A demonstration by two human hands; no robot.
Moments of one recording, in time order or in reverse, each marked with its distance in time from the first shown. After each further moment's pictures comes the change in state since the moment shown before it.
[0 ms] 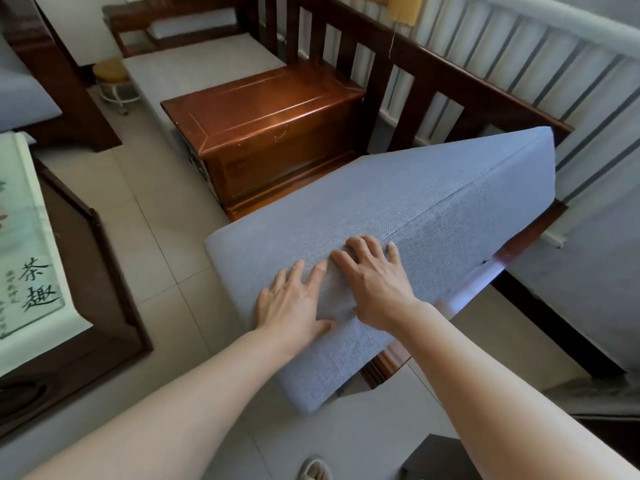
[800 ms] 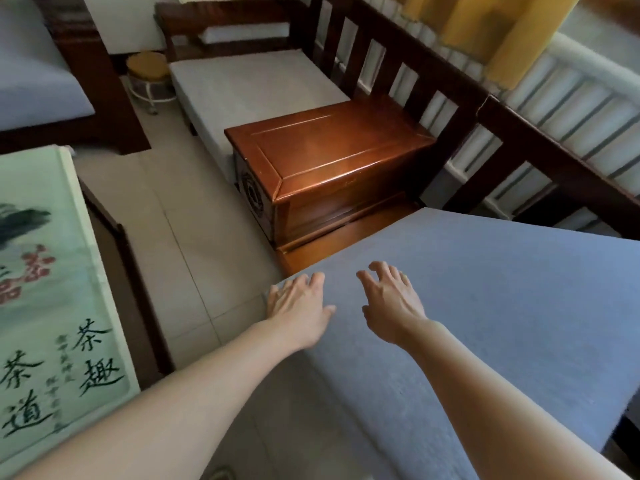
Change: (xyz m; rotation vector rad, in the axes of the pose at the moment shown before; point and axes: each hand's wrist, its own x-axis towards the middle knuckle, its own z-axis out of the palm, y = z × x) left_hand 0.139 -0.251 -0.116 -0.166 -0.094 -0.037; right_hand 0.249 -0.147 -0.058 0.035 -0.114 0.139
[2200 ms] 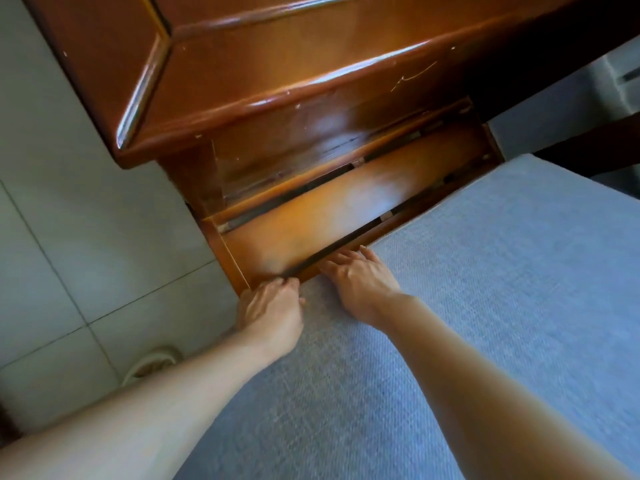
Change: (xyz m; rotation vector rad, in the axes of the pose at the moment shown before) left_hand 0.407 -0.109 0.222 -0.176 -0.326 -0.142; right_hand 0.414 0.100 0.253 -0.088 -0.467 -0.213
